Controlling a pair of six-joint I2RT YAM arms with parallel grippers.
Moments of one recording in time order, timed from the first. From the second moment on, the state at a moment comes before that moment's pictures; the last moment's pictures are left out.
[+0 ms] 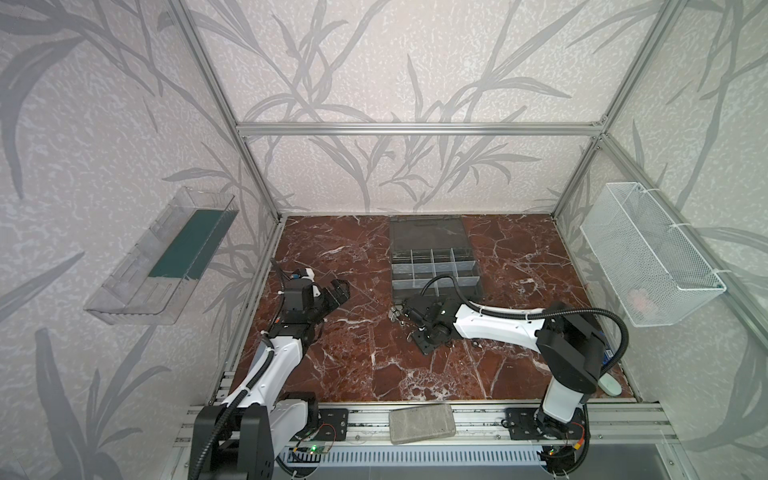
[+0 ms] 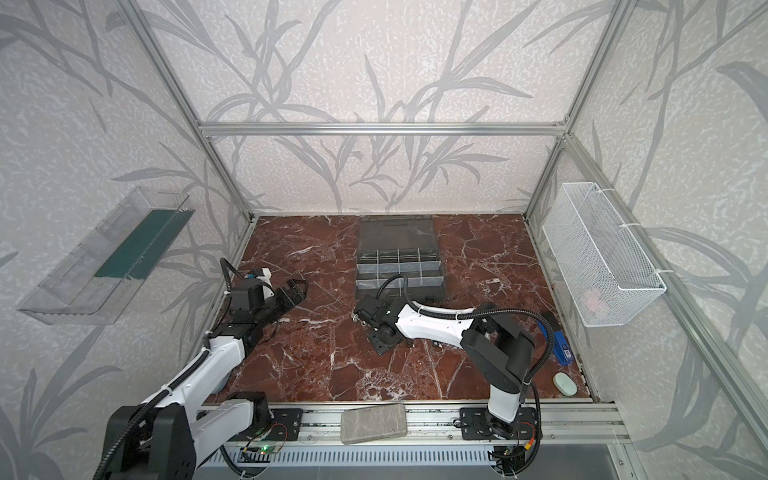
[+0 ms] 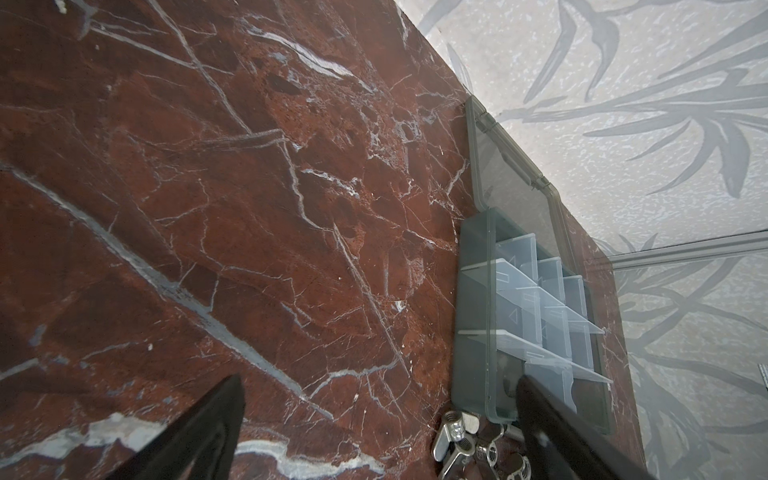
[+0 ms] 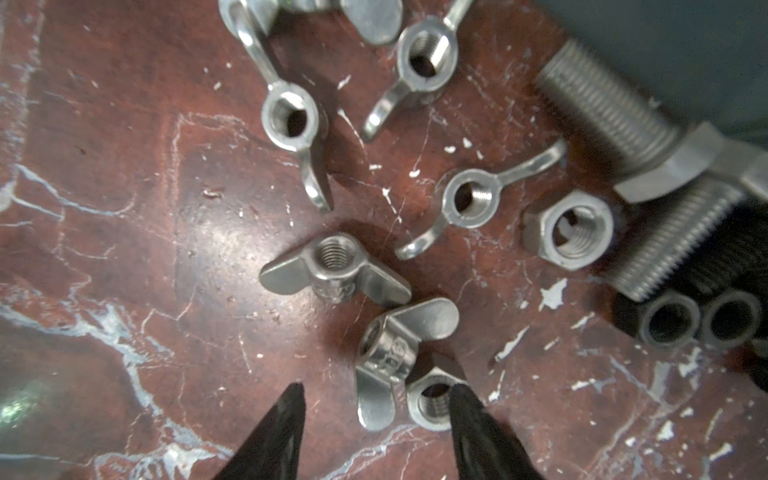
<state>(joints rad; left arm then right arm) 0.01 1.05 0.46 0.00 0.25 -0.69 1.00 1.80 1.14 -0.66 0.09 0.40</state>
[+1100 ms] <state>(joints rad) 0.01 1.07 0.46 0.00 0.25 -0.68 1.00 1.87 1.21 -0.72 0.13 0.40</state>
